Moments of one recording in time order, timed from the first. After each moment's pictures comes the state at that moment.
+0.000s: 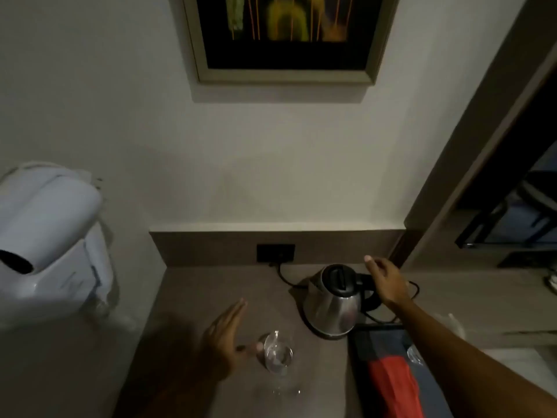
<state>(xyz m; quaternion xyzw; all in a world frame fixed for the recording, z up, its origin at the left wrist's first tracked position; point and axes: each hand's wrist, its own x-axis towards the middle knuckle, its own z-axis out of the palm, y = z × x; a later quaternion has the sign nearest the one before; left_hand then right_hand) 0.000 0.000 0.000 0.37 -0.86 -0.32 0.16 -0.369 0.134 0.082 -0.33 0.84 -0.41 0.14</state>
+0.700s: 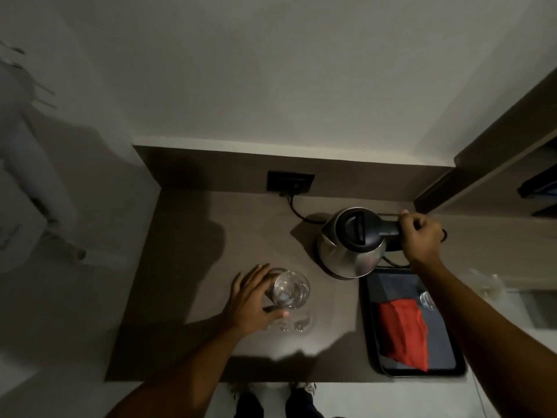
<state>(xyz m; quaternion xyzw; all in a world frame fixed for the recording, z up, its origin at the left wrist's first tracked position) -0.021 0.023 -0.095 0.35 -0.88 -0.32 0.03 -0.372 0.113 0.044 -0.33 0.81 -0.47 0.10</state>
